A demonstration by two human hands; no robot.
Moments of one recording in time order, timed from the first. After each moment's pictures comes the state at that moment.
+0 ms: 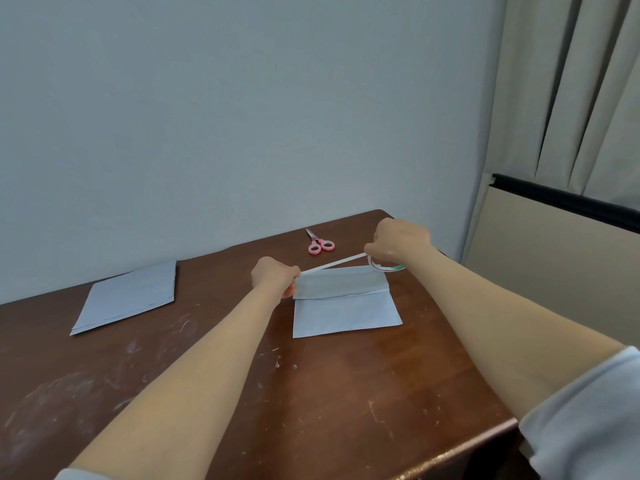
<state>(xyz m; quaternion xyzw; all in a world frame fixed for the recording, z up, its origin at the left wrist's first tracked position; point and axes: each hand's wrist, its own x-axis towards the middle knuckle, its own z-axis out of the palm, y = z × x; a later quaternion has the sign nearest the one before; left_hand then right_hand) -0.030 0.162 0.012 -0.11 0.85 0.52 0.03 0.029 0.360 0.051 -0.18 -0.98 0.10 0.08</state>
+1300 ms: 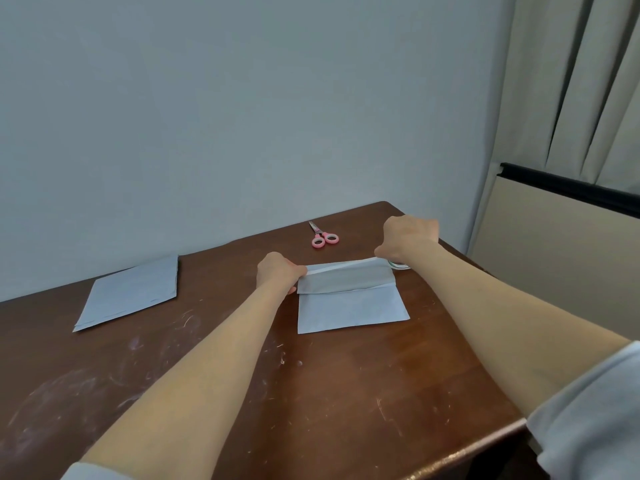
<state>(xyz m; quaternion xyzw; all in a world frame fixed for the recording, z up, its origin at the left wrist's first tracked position) -0.043 0.160 0.003 -0.05 0.91 0.40 0.03 0.024 0.361 0.039 -0.18 -0.98 -0.01 0.07</state>
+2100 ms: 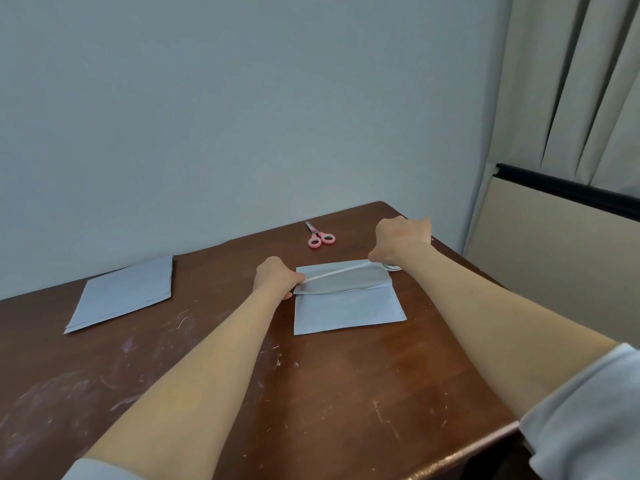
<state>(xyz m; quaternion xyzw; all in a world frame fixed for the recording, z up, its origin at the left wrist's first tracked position) -0.045 0.160 -0.002 -0.04 0.94 0.33 0.08 0.025 0.353 0.040 -0.17 -0.98 -0.04 0.06</state>
